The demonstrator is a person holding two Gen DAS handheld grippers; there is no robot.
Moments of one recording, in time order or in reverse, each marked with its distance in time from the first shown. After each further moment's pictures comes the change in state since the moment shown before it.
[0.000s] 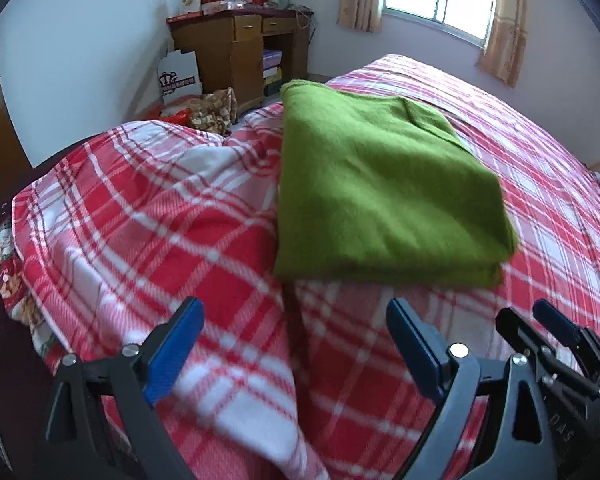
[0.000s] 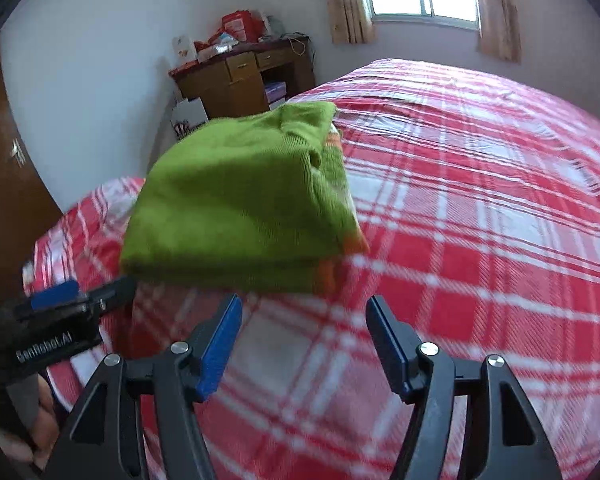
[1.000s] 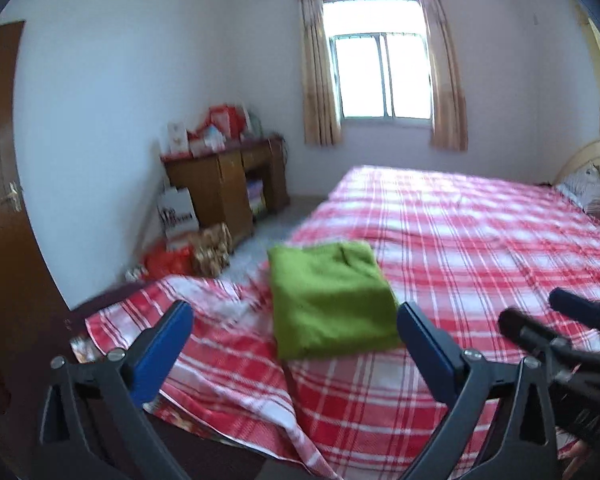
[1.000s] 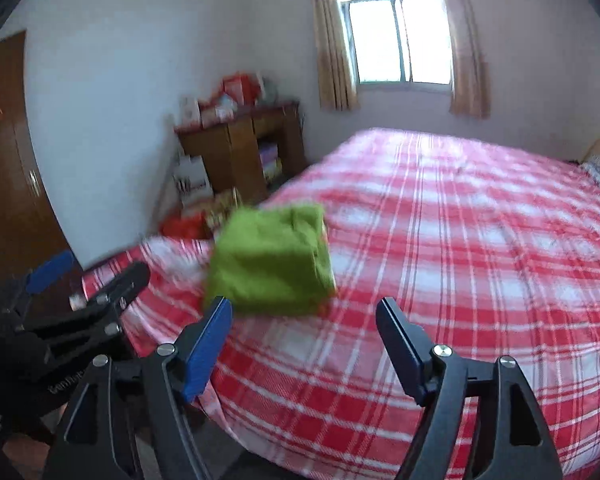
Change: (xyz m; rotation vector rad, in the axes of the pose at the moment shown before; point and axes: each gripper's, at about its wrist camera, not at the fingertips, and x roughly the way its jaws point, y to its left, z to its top) left arm -0.198 -0.016 -0.006 0.159 -0.487 0.004; right arm -0.220 0.029 0.020 0.024 -0.298 -0.038
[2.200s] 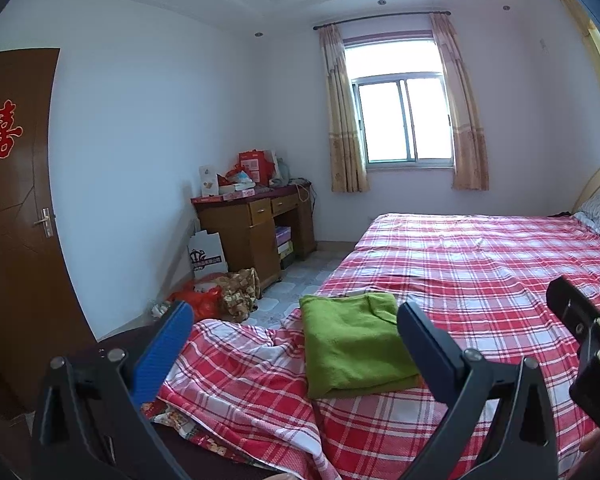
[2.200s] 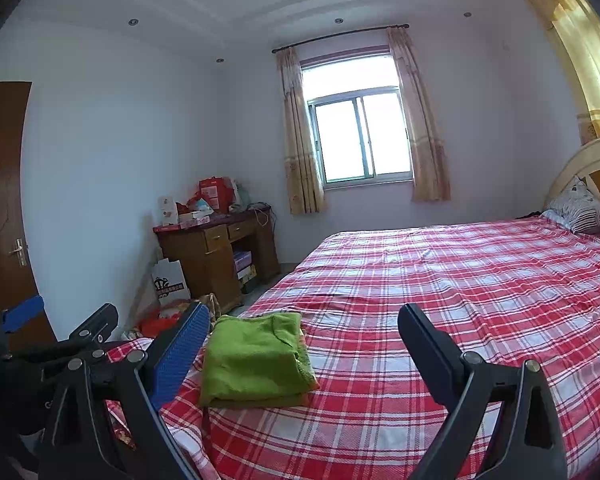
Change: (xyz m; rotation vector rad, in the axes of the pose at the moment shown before) left arm -0.037 0.004 0.012 -0.020 -0.153 0.093; right arm -0.052 0.007 -0.001 0.051 -0.320 -0.114
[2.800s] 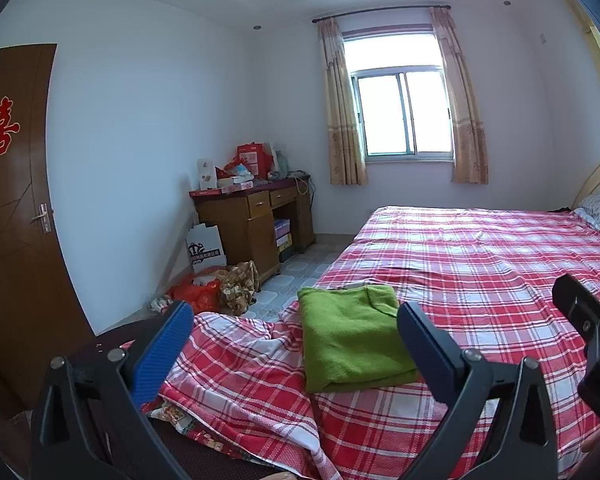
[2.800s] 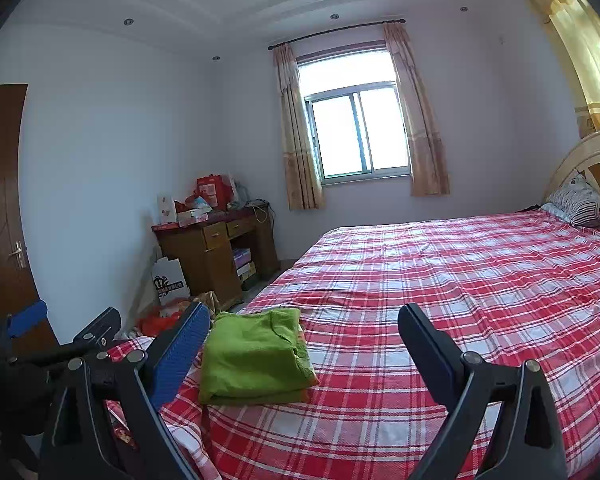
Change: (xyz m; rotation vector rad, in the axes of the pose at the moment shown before) left arm 0.009 -0.003 -0.004 0.005 0.025 0.000; right arm 0.004 -0.006 -0.002 0.018 0.014 -0.001
